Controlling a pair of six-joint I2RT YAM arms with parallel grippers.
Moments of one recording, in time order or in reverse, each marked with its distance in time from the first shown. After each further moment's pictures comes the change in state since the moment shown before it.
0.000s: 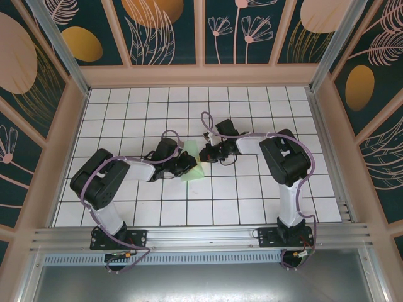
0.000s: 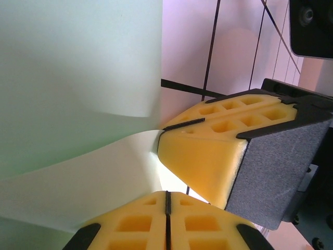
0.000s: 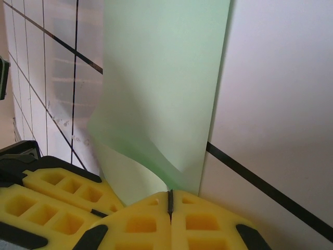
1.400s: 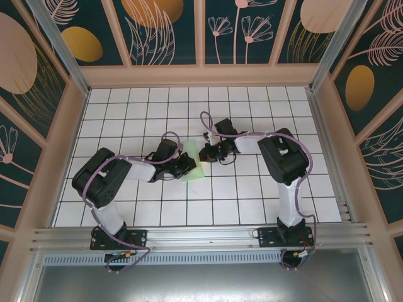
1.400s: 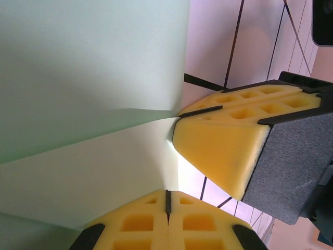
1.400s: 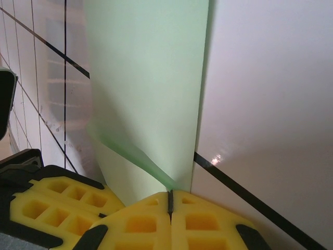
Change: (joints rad) left arm 0.000 0.019 -0.008 0.000 -0.003 -0.015; right arm 0.000 0.026 0.028 -0.020 0.014 0.000
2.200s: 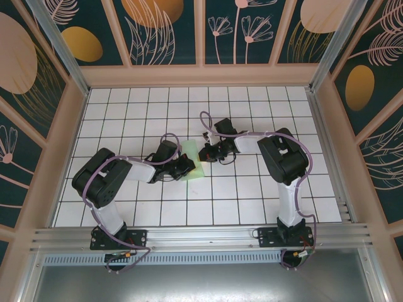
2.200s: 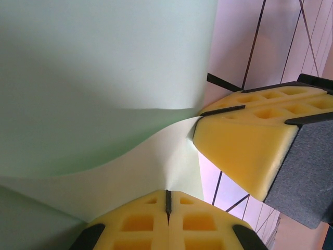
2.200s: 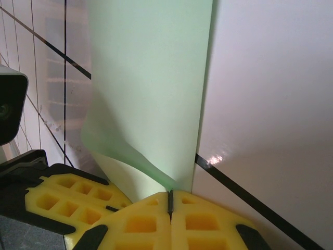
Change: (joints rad) left arm 0.000 0.000 -0.015 -0.010 -0.024 -0.016; right arm 0.000 0.003 0.010 -0.013 0.000 -0.007
